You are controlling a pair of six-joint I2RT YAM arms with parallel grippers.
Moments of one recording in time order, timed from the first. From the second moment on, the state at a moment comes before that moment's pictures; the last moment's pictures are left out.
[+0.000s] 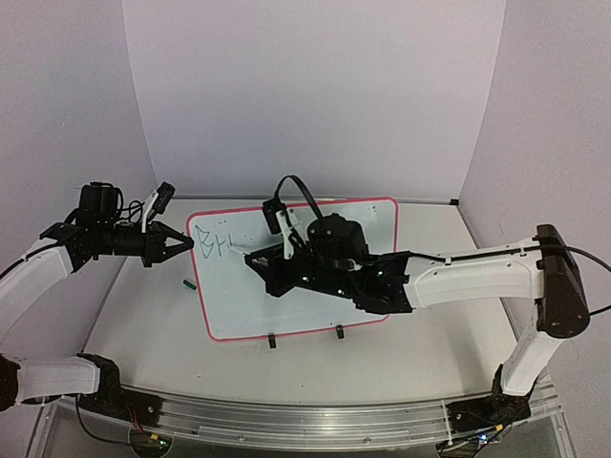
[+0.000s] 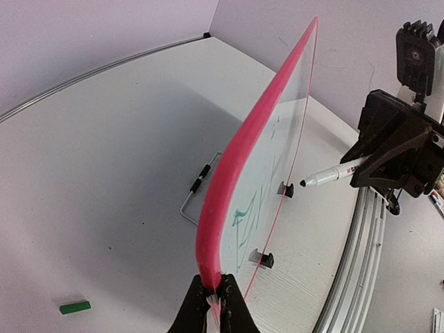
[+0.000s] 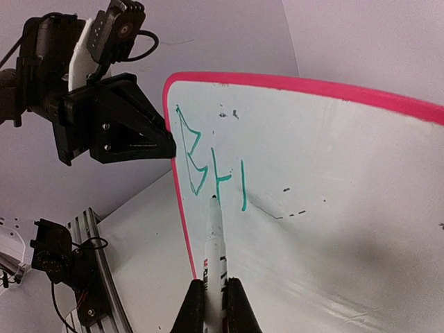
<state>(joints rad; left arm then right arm) -0.20 1.01 0.85 -0.44 0.82 0.19 1.17 1.76 1.26 0.26 0.10 0.35</state>
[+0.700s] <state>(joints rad) -0.20 1.01 0.85 -0.44 0.82 0.19 1.17 1.80 1.33 0.26 0.18 0.30</state>
